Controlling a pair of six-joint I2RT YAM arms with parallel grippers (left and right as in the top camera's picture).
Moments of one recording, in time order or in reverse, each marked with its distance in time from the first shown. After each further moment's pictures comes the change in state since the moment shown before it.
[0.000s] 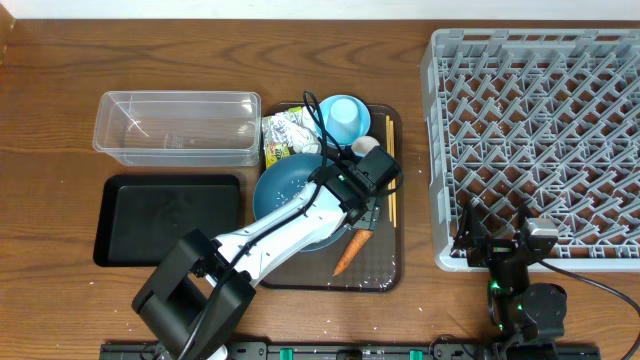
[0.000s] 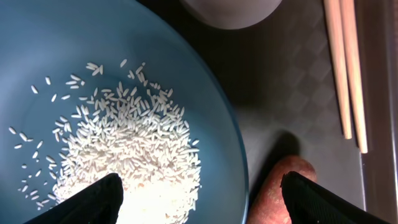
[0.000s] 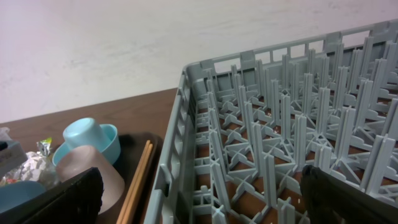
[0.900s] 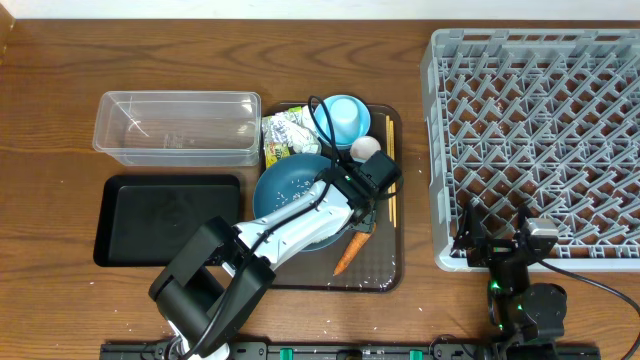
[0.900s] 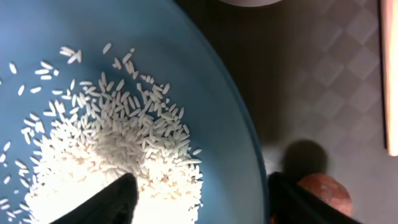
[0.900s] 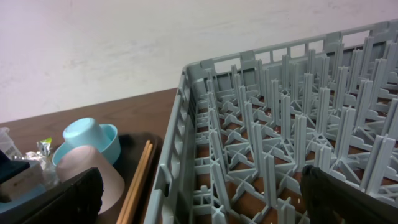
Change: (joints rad) left arm 0.000 0.077 -0.007 0.018 0.000 -0.032; right arm 0.000 0.000 0.000 0.000 0.000 0.000
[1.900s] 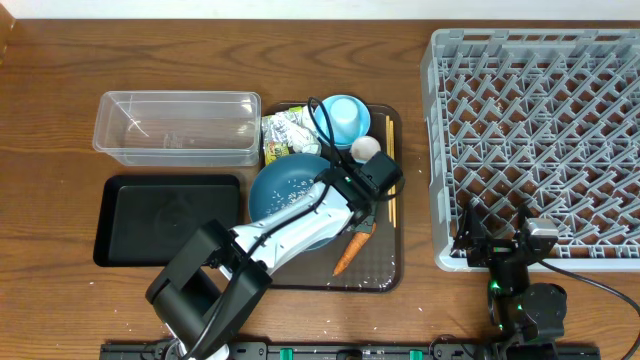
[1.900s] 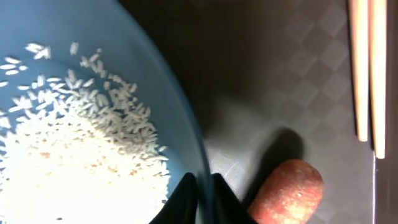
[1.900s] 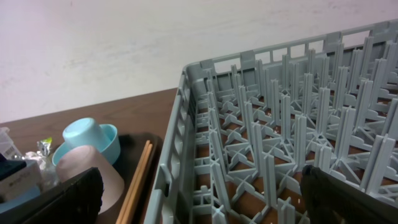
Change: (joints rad) left arm -0.008 -0.018 0.000 -0.006 0.034 -0.008; right arm 0.000 0.000 0.000 0.000 0.000 0.000
